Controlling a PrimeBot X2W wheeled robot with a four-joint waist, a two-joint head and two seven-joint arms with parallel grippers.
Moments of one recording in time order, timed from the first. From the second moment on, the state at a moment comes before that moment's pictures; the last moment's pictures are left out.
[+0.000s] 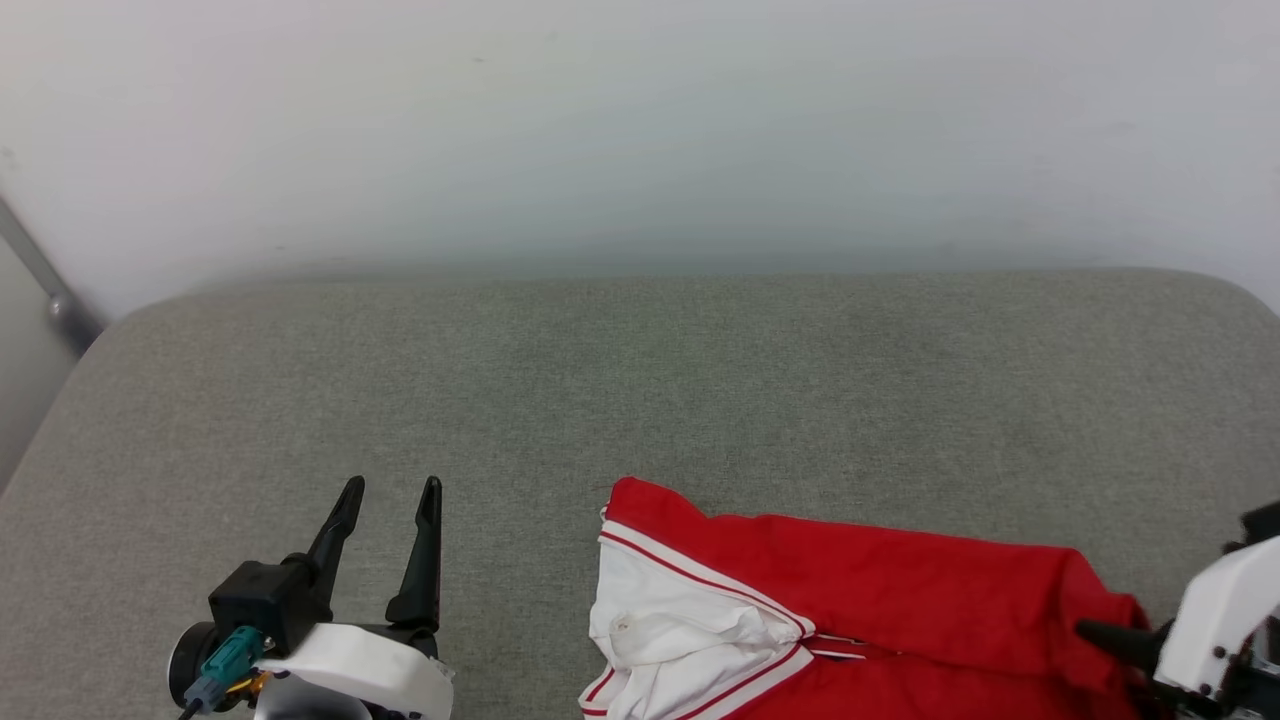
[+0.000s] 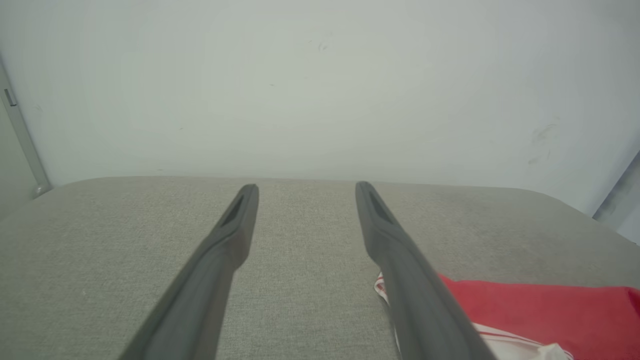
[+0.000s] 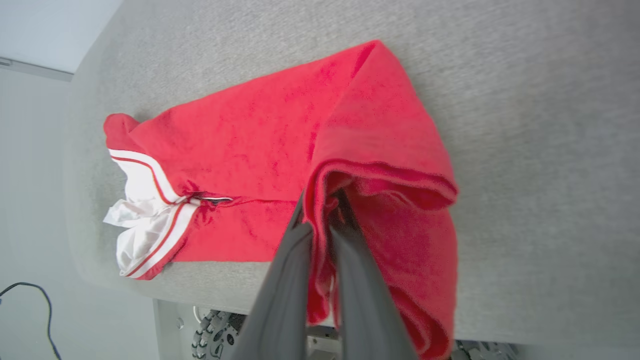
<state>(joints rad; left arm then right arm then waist) -0.05 0.34 -0.33 0.08 -0.53 0.11 -0.25 -0.13 -0.16 -0.37 0.22 0.60 0.13 1.06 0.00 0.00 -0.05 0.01</state>
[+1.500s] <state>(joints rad) -0.11 0.33 -0.38 0.13 -0.53 0.11 -0.24 -0.45 -0.22 0.60 0.44 0.89 0.13 0.45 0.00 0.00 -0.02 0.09</state>
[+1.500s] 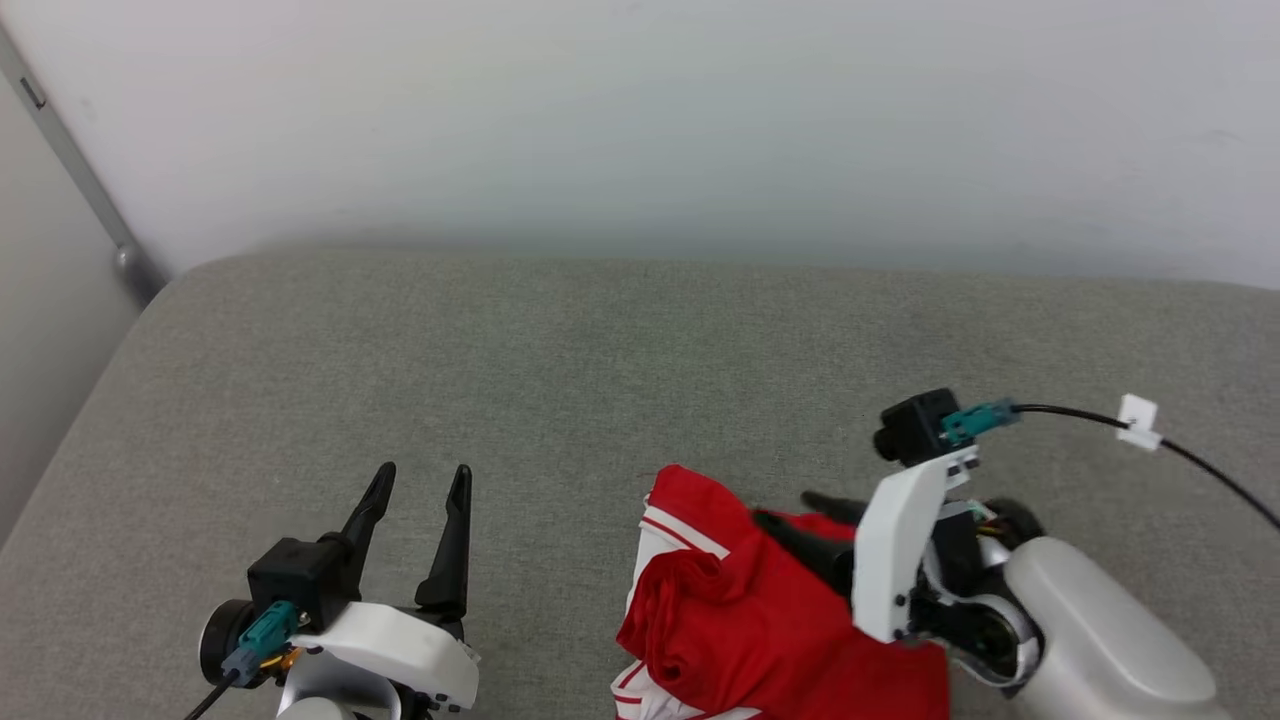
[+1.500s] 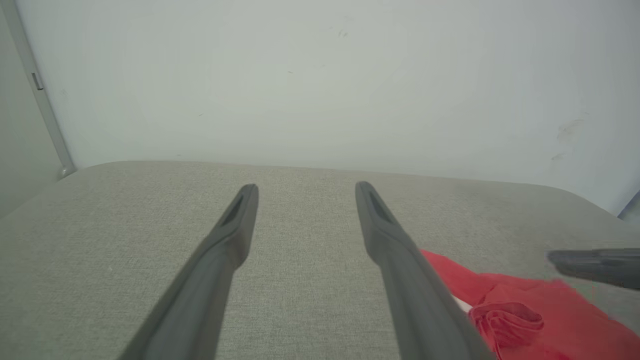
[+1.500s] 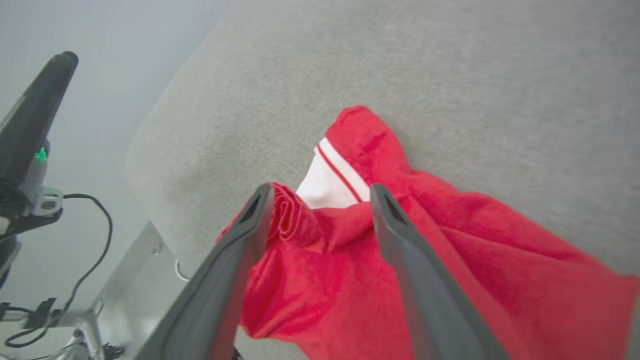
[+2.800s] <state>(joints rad) 0.00 0.34 -0.32 0.12 -0.52 0.20 -0.26 0.03 -0.18 -0.03 0.04 0.28 0.13 -0.04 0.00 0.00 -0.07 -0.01</state>
